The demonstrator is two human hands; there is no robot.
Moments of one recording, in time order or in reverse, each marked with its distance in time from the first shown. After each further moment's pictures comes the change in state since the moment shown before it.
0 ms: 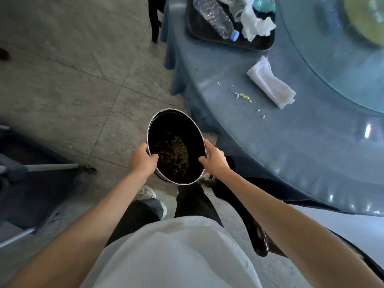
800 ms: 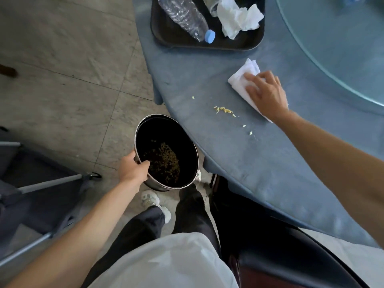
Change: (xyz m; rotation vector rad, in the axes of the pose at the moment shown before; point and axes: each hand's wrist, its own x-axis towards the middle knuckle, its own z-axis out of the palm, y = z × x) left_hand 0.034 0.087 0.062 -0.114 0.145 -0.206; right_hand 0.198 0.054 -0.272 -0.467 0.444 -0.447
